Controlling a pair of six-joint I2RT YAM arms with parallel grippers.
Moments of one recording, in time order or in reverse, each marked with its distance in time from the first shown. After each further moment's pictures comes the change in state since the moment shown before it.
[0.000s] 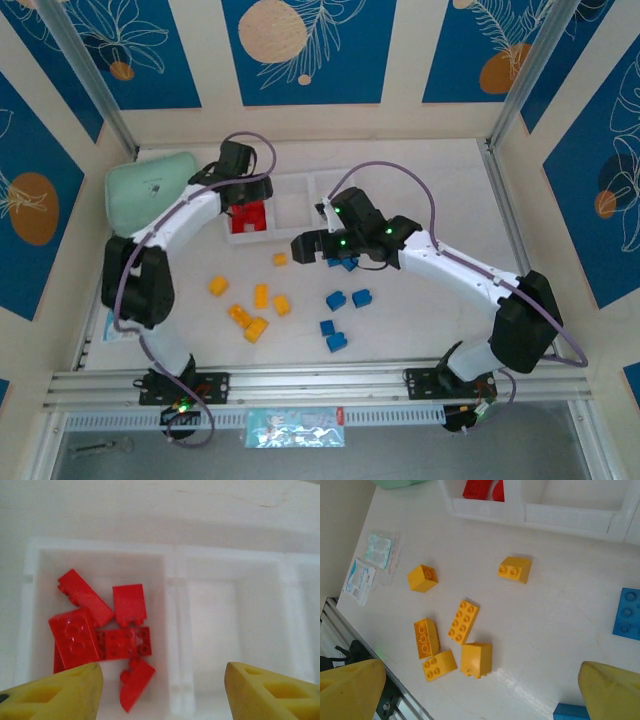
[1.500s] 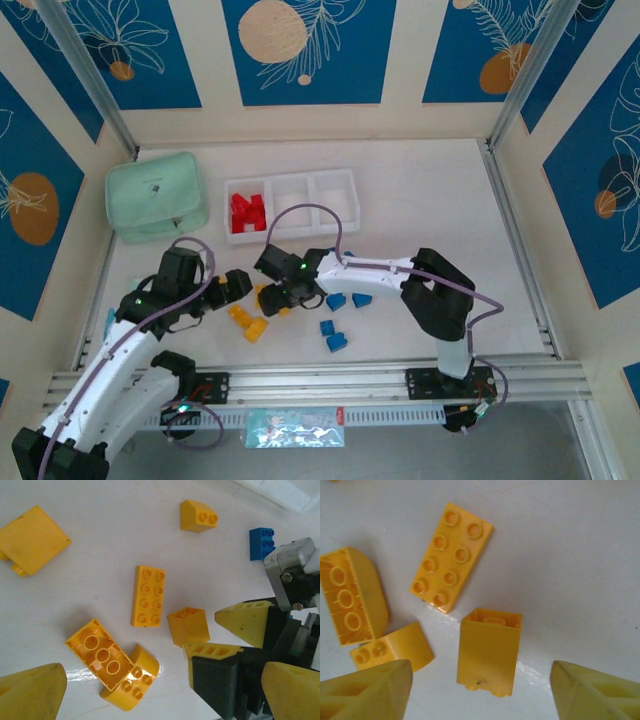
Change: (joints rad) left arm 0.000 -1.031 -0.811 -0.280 0.299 -0.253; right arm 0.342 0.472 0.185 -0.098 0.257 0.069
